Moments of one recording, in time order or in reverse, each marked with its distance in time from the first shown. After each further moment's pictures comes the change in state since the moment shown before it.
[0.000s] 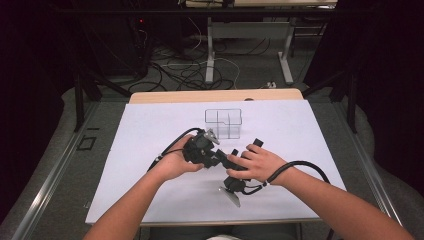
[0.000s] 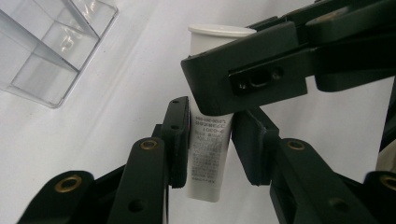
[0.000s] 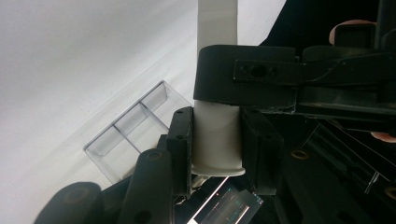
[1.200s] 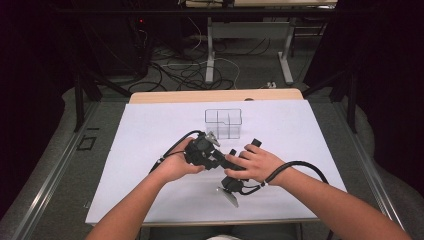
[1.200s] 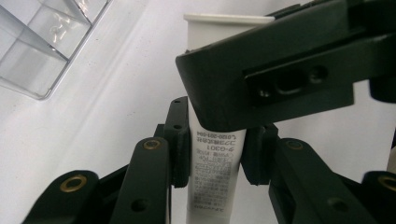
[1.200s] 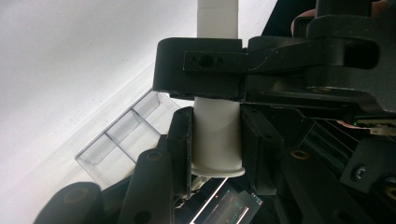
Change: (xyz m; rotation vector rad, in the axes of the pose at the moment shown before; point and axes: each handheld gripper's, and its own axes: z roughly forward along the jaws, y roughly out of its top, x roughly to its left) left arm 0.002 -0.005 0.012 0.019 -0.004 -0.014; right arm -0.006 0.003 0.001 -0.004 -0.013 0.015
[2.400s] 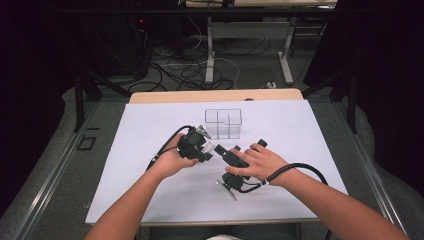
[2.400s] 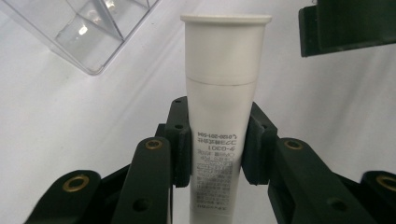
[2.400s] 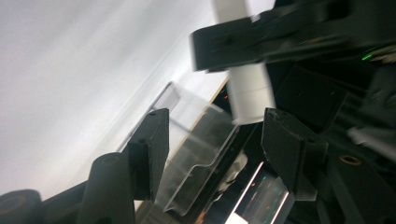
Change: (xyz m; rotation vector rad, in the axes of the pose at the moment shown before) left arm 0.028 -0.016 -0.001 -0.049 0.075 -0.135; right arm 0.006 -0.009 0.005 0.020 0.057 0.185
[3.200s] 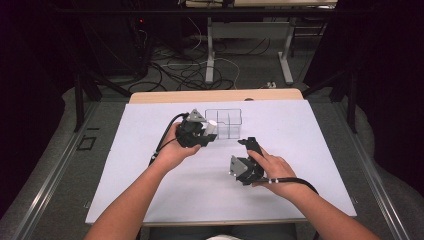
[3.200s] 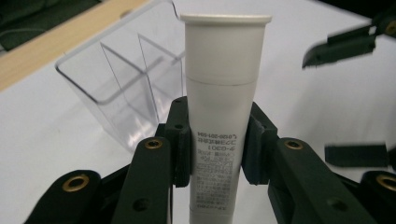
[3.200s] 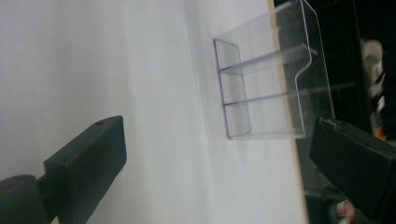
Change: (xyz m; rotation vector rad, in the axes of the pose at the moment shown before) left arm 0.007 0.023 -0.027 -0.361 0.073 -0.096; right arm 0.026 -0.033 -0.004 0.040 0.174 0.988
